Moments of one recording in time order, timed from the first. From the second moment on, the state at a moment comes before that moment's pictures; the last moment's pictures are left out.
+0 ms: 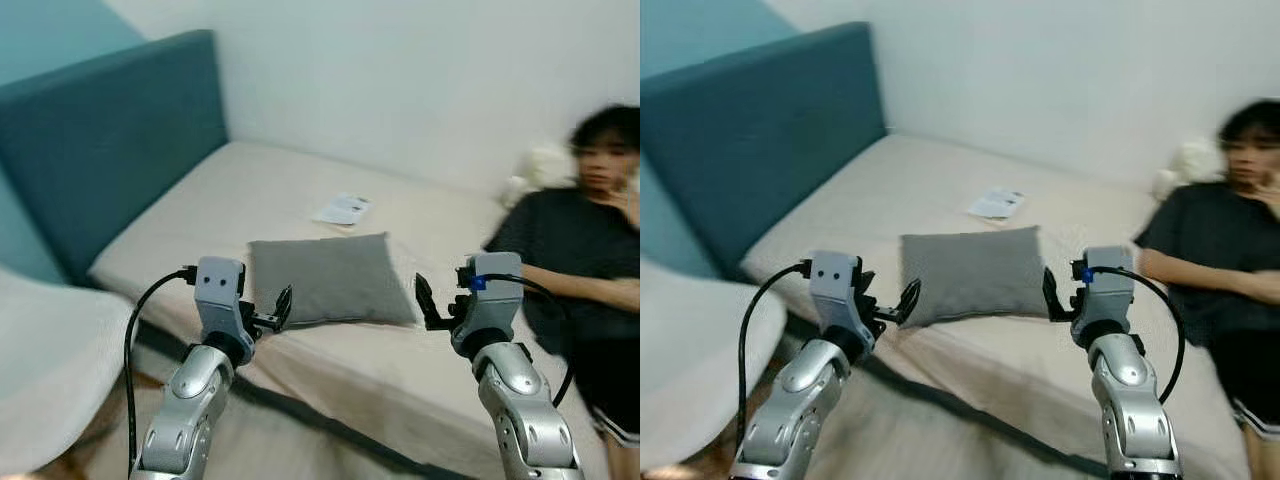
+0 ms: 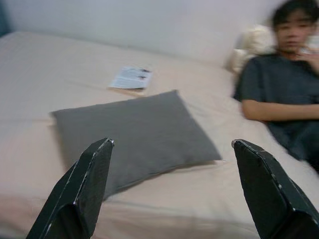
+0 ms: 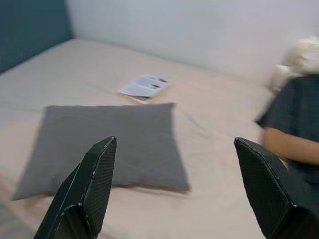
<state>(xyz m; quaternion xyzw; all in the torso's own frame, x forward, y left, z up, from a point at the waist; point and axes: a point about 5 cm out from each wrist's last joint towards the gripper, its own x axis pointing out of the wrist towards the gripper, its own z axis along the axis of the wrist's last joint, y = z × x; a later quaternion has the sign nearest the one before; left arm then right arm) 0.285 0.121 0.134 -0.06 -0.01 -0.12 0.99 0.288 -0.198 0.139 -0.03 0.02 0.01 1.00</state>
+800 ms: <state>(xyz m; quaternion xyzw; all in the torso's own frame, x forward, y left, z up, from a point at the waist) 0.284 0.128 0.131 -0.07 -0.01 -0.12 0.99 0.288 -0.191 0.137 -0.02 0.02 0.03 1.00</state>
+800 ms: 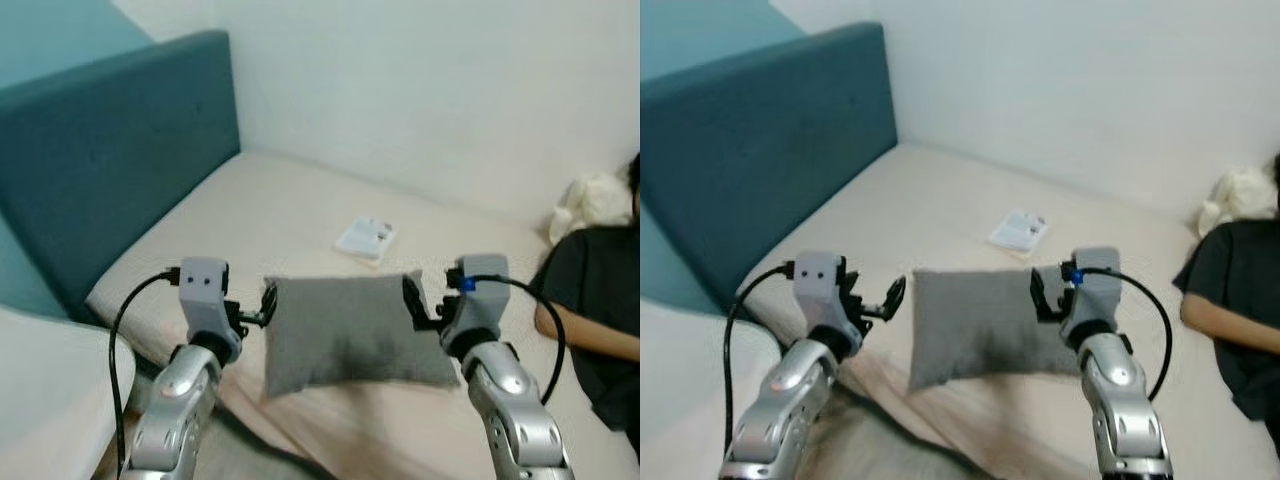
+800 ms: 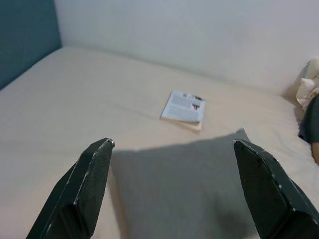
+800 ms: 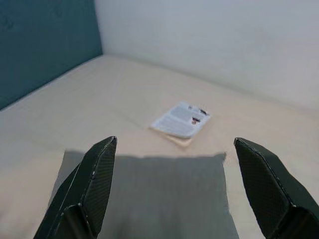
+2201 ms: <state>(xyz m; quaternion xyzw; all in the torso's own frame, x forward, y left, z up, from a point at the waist) 0.293 0.158 0.137 -0.08 0.04 -0.23 0.97 0.291 -0.194 0.135 0.00 0.05 0.02 1.00</state>
